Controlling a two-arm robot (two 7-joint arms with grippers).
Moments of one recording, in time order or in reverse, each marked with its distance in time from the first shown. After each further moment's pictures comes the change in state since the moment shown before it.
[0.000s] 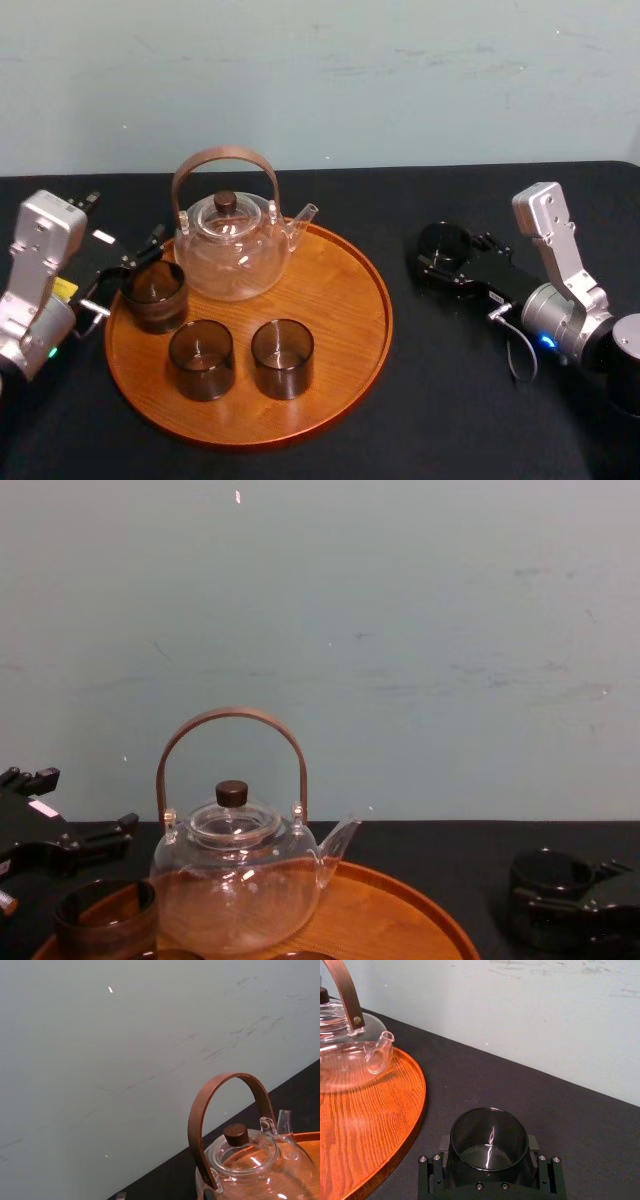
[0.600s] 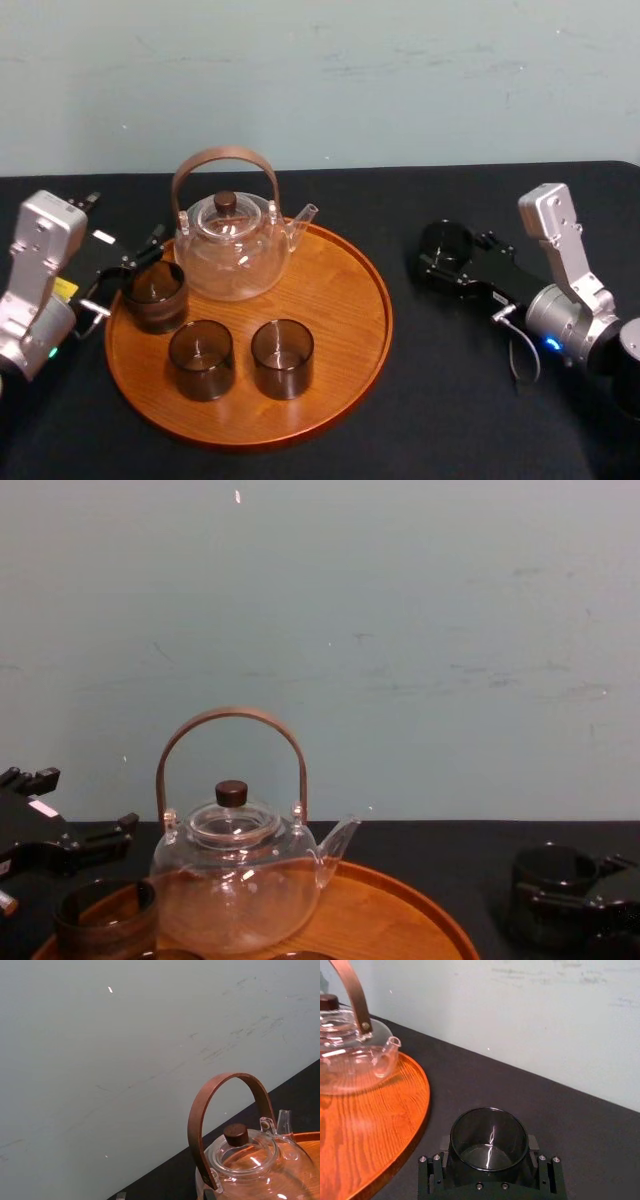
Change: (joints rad) left arm 0.000 0.000 0.000 0.000 0.000 0.000 0.000; right arm -0.022 0.011 0.007 -0.033 0.007 -0.012 0.007
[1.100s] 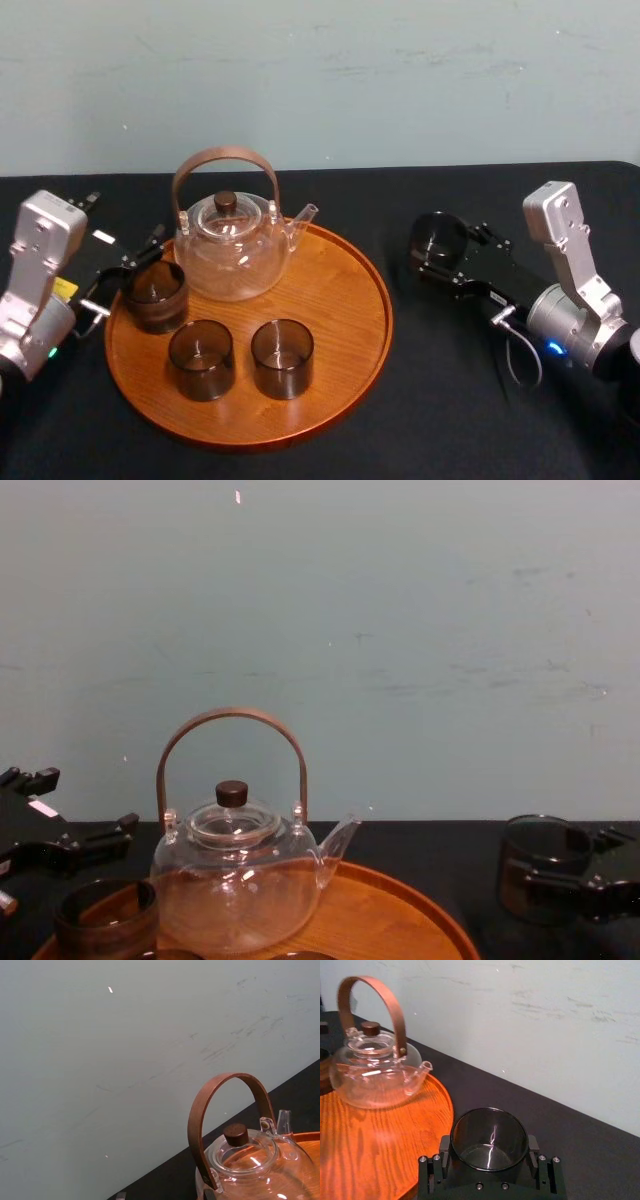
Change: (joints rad) left arm 0.000 0.000 0.000 0.000 0.000 0.000 0.000; right arm -0.078 0.033 0.004 -0.159 0.010 -0.006 0.005
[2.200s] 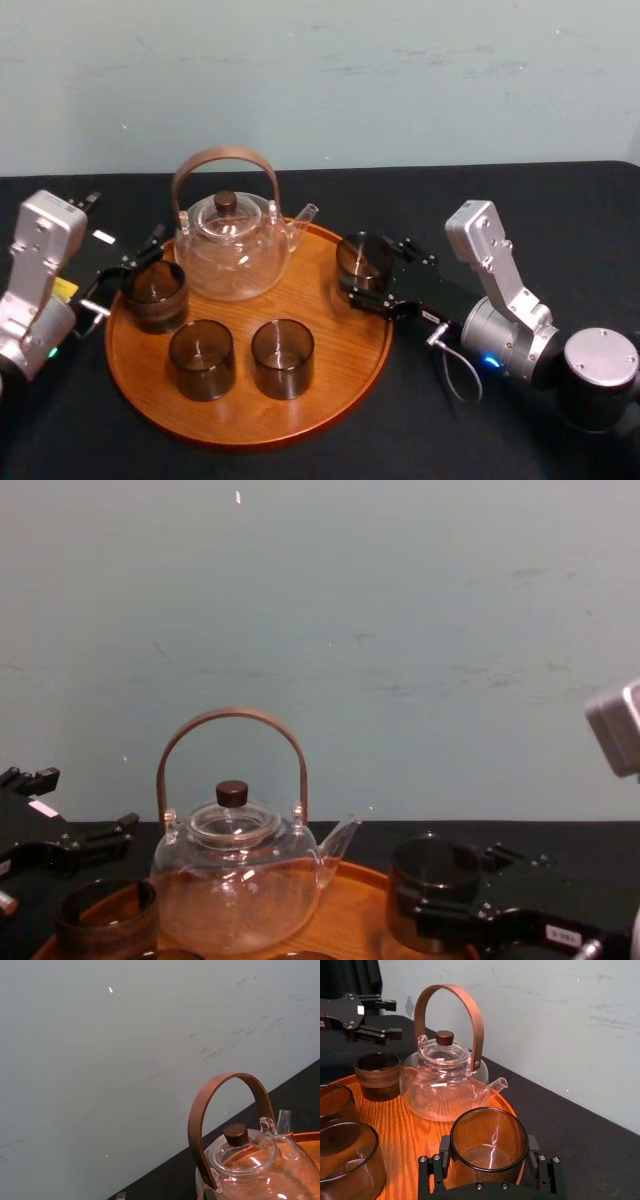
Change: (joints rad) left arm 0.000 0.000 0.000 0.000 0.000 0.000 0.000; right arm 0.043 -0.054 -0.125 0.028 -0.025 -0.041 0.051
